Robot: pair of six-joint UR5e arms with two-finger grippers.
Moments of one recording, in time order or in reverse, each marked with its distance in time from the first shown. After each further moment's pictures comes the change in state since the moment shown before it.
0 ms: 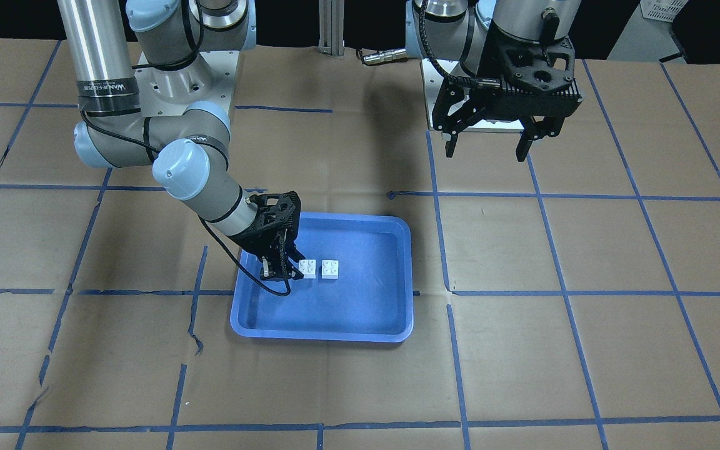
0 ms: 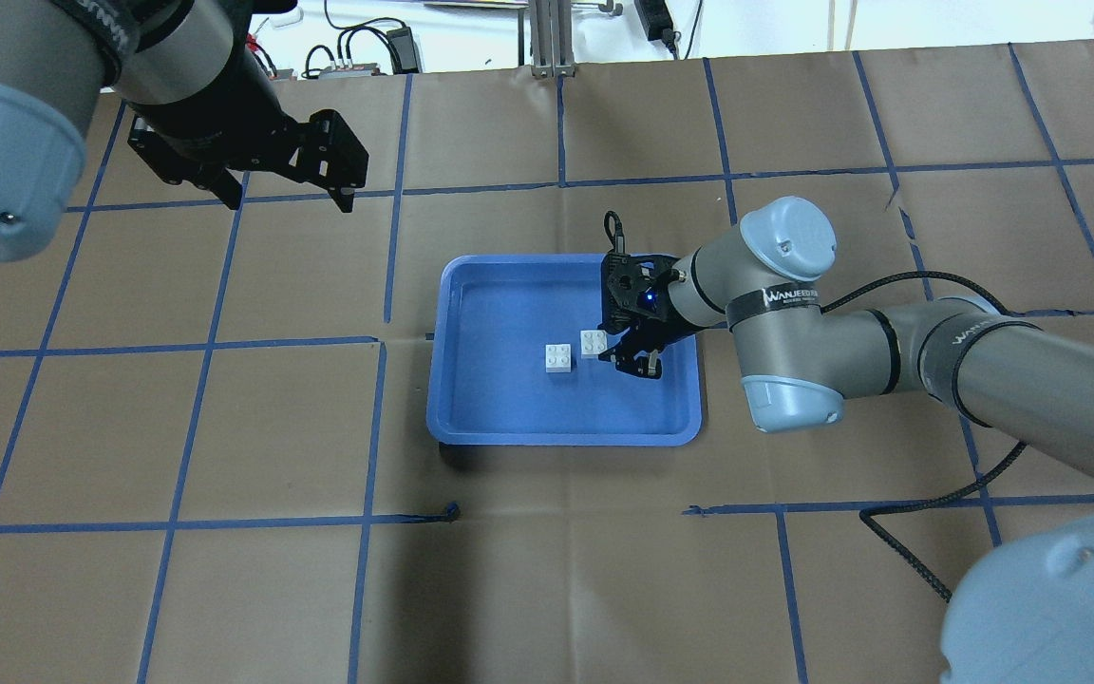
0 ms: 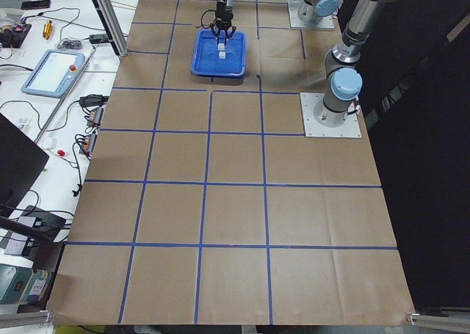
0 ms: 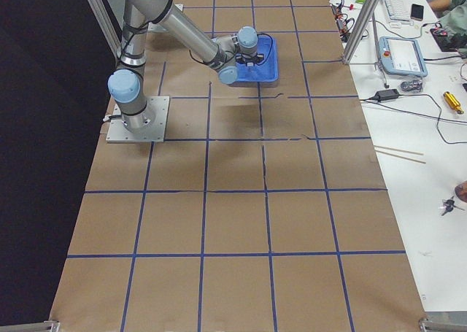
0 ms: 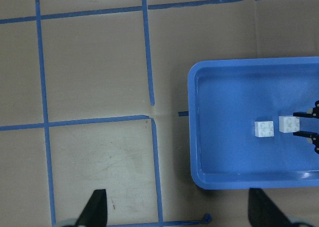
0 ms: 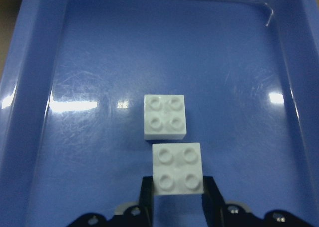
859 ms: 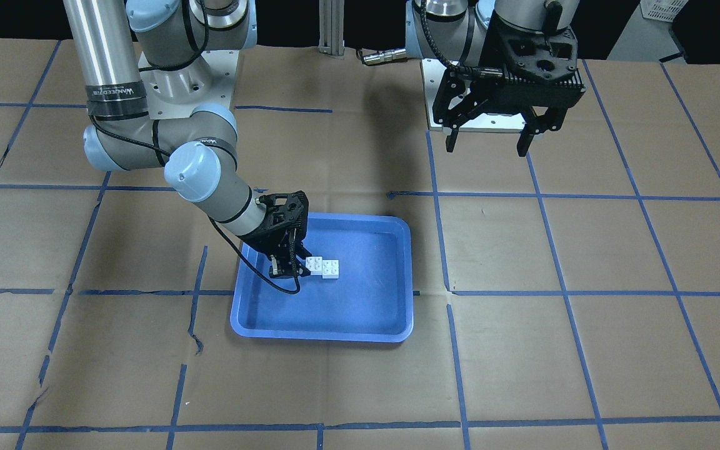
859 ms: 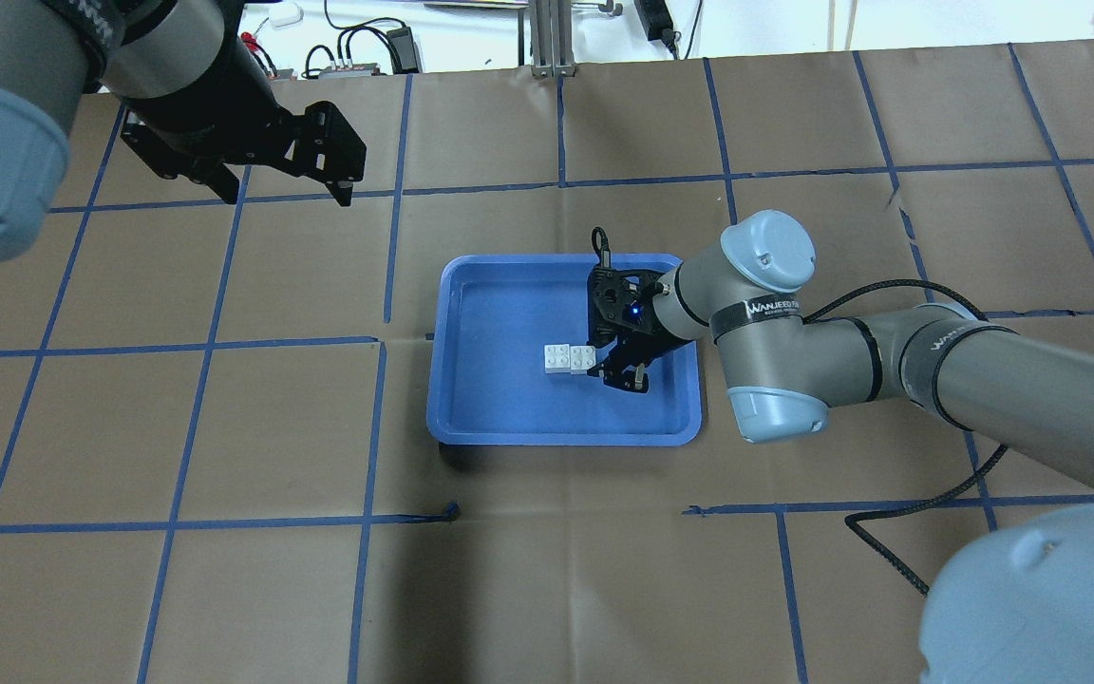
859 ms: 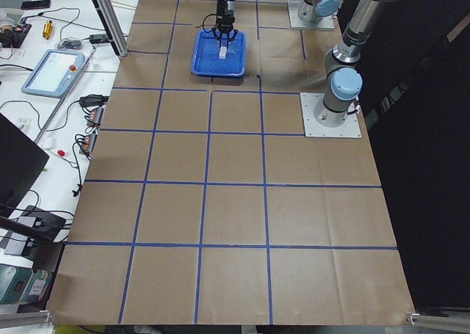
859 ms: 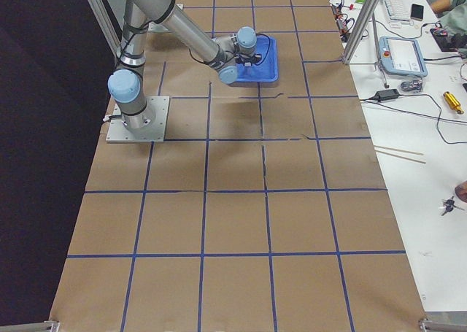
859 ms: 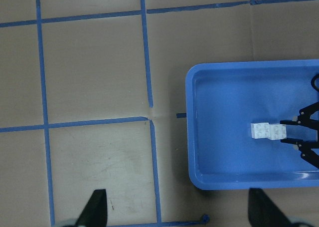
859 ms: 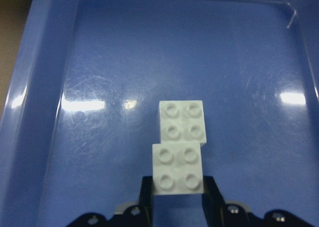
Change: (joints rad) left arm 0.002 0.009 0.003 -0.001 -0.007 -0.001; right arm 0.017 0.019 0.002 -0.002 0.000 0.005
